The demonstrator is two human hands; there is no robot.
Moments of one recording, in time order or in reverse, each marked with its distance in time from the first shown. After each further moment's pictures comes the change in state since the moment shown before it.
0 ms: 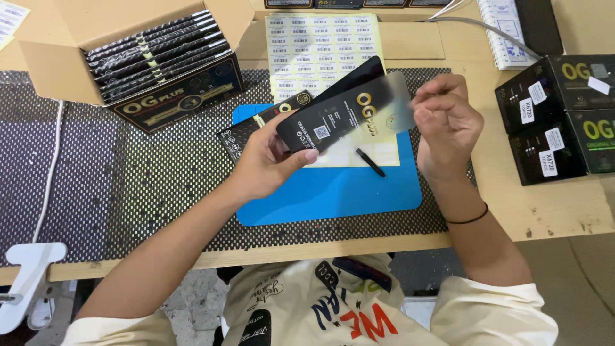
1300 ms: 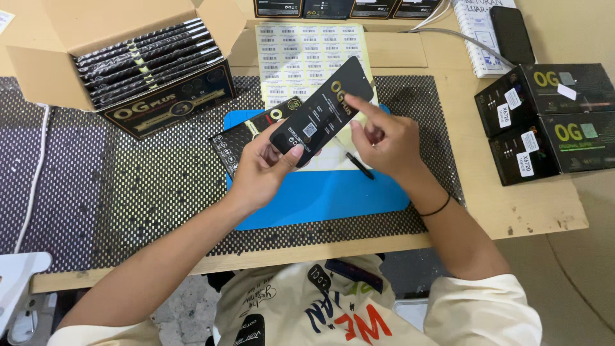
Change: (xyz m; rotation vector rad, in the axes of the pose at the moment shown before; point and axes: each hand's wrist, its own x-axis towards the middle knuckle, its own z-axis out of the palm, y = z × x) left_hand -0.008 -0.003 0.015 -0.039 0.170 -0.037; right_hand -0.003 0.009 0.027 -0.764 -0.311 -0.137
